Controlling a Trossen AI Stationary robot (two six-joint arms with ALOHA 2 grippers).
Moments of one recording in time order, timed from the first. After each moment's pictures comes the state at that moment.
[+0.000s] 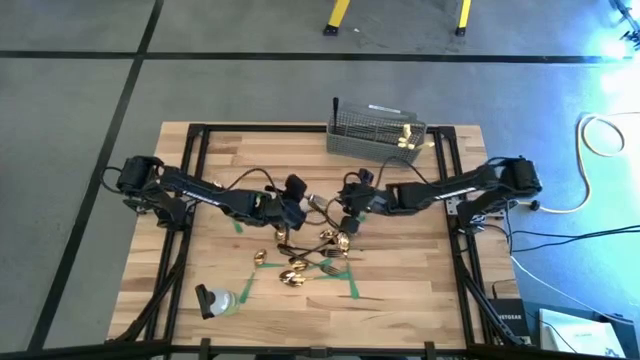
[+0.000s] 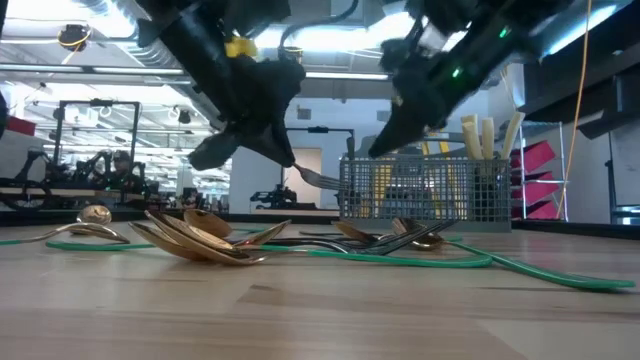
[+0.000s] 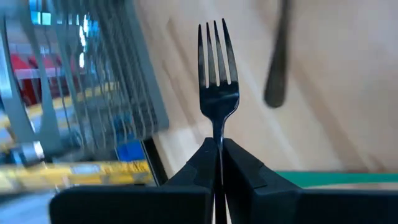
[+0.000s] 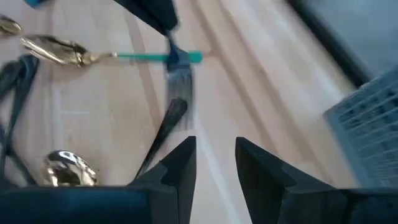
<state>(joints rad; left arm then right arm) -0.12 1.62 0.93 -0.17 -0.69 0.89 0.03 1.54 0.82 -0.03 0.36 0.13</state>
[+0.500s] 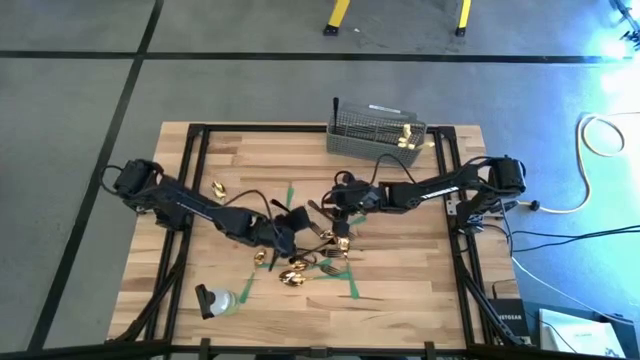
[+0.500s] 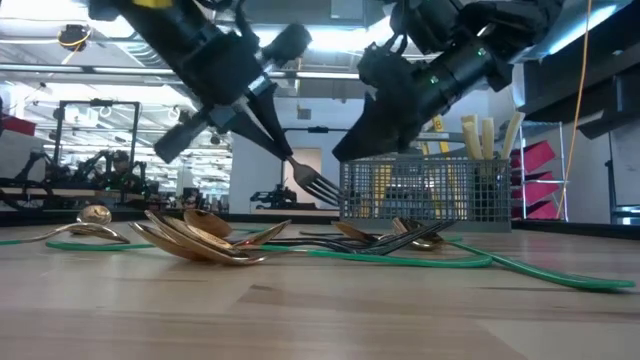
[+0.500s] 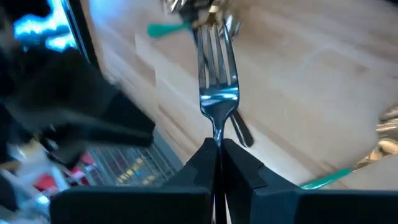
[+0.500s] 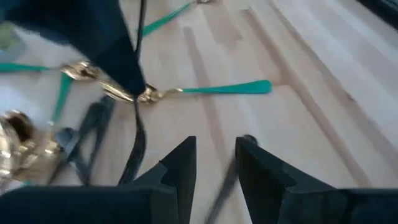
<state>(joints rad) -0.29 1.62 0.93 -0.18 -0.69 1.25 -0.02 1.65 0.82 0.24 0.09 0.18</state>
